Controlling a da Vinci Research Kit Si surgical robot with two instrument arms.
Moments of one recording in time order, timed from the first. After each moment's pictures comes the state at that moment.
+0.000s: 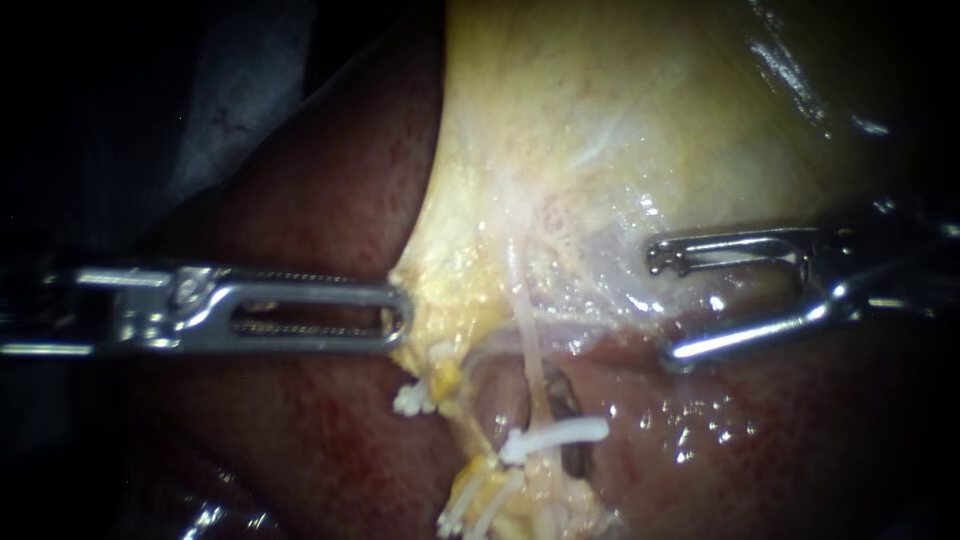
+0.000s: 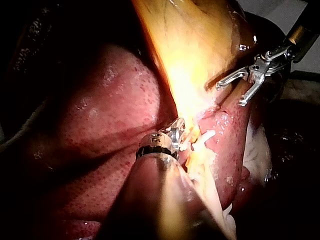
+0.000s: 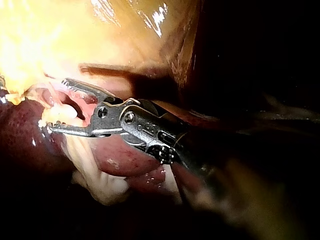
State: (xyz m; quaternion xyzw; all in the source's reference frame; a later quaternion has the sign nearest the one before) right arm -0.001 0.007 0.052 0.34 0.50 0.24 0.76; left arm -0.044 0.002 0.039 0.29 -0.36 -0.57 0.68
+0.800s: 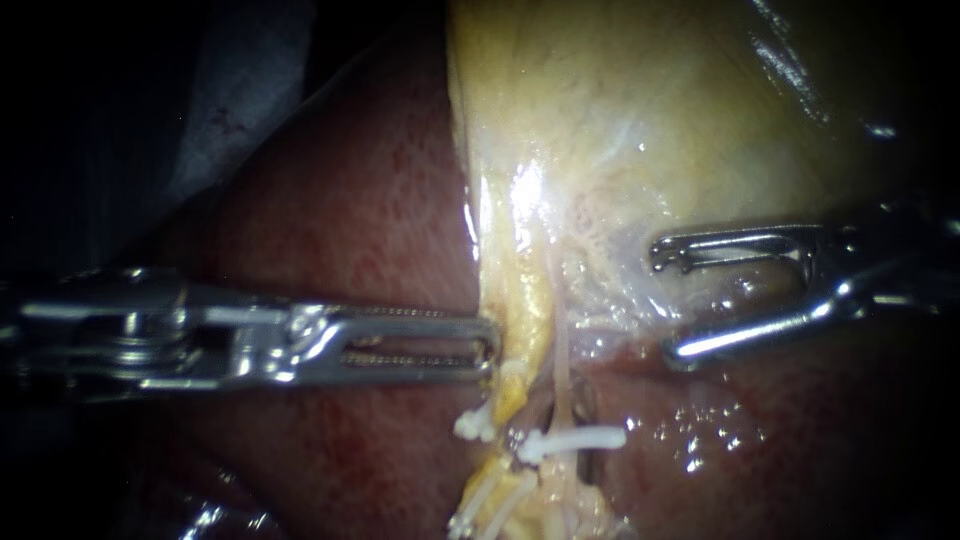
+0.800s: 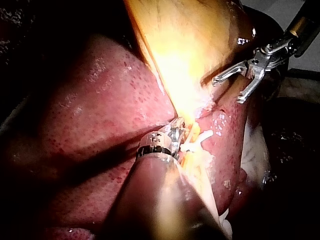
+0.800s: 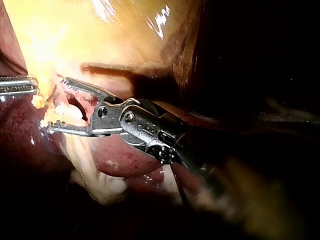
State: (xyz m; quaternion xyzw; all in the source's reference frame) right arm -0.001 0.007 0.052 0.34 0.50 0.23 0.76; left arm -0.050 -0.001 0.043 0.30 -0.36 -0.55 0.69
